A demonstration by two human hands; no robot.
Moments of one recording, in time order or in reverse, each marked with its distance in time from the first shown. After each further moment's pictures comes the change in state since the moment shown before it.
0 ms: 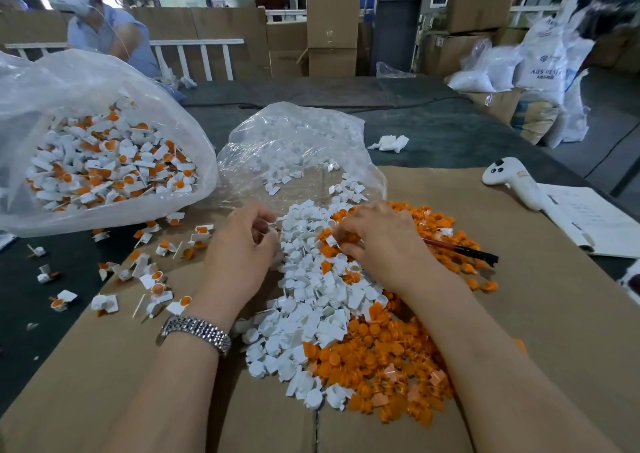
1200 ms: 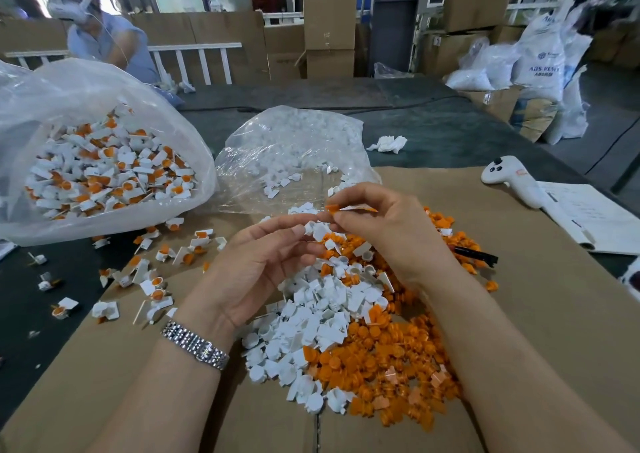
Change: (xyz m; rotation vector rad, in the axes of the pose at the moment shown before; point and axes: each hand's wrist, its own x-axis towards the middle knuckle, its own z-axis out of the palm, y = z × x) left_hand -0.010 0.025 -0.008 -1.227 -0.479 -0.372; right_hand -0.020 -0.006 -0.030 1.292 0.157 0.090
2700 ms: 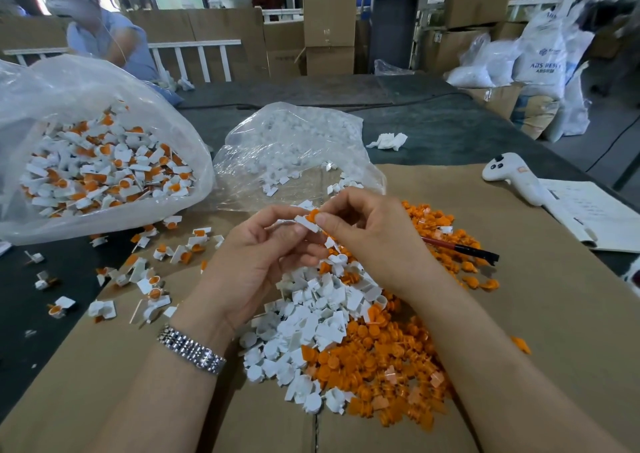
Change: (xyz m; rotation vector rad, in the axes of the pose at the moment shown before) left_hand -0.003 -0.003 0.001 0.100 -0.038 0.151; right_hand -0.002 0.005 0.014 -0.233 0.004 -0.117
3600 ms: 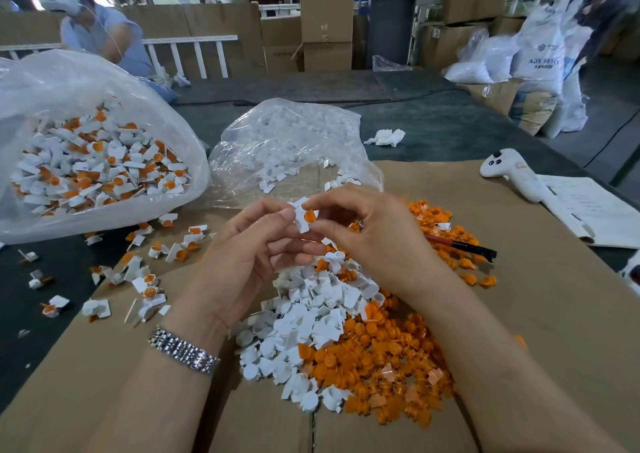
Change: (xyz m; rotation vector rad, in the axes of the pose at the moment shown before) left_hand -0.005 0.011 0.008 -0.021 0.039 -0.027; right_hand -0.001 0.000 -0.005 -0.188 -0.031 -0.187
